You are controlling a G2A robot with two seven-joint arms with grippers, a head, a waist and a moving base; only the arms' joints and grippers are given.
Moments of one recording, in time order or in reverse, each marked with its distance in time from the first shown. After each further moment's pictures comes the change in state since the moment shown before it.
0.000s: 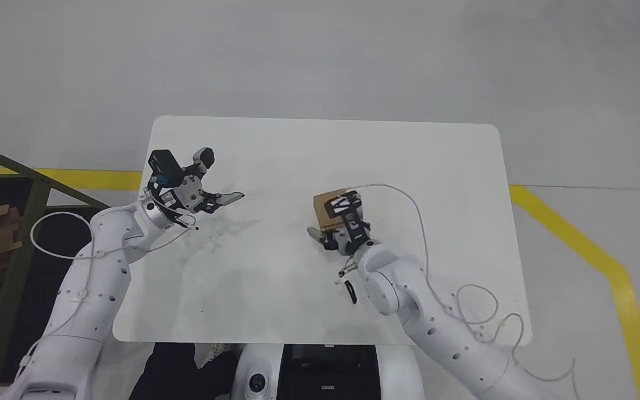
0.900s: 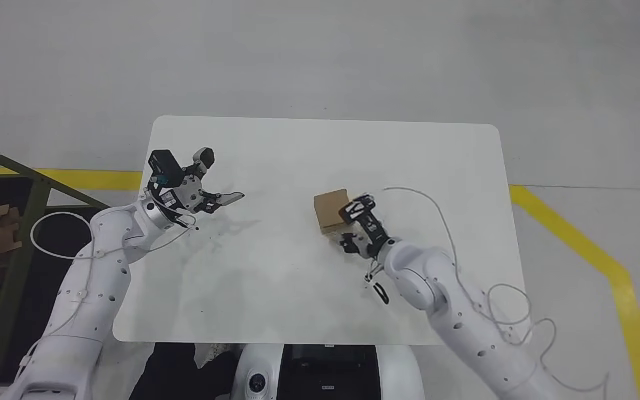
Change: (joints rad) left arm 0.000 0.000 0.000 0.000 0.000 0.000 0.000; right arm -0.045 0.087 0.127 -0.046 -0.008 -0.292 0.093
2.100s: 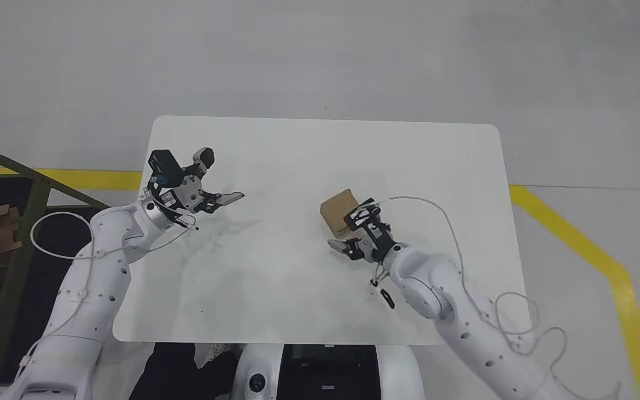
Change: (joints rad) left arm 0.000 0.000 0.000 0.000 0.000 0.000 0.000; right arm -0.029 0.041 0.002 -0.033 -0.032 -0.014 -0.069
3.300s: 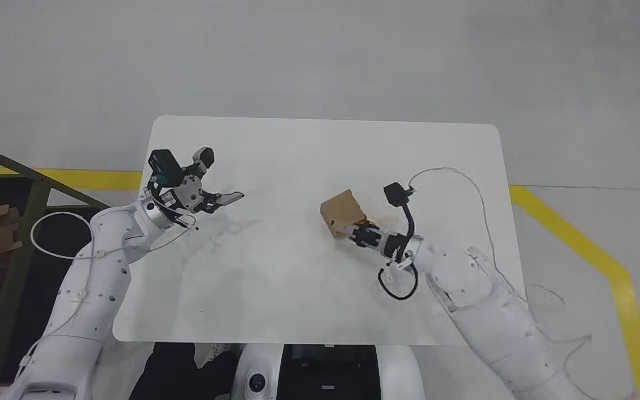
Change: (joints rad) left arm 0.000 0.000 0.000 0.000 0.000 0.000 0.000; right arm -0.001 0.005 0.143 0.084 0.974 -0.009 0.096
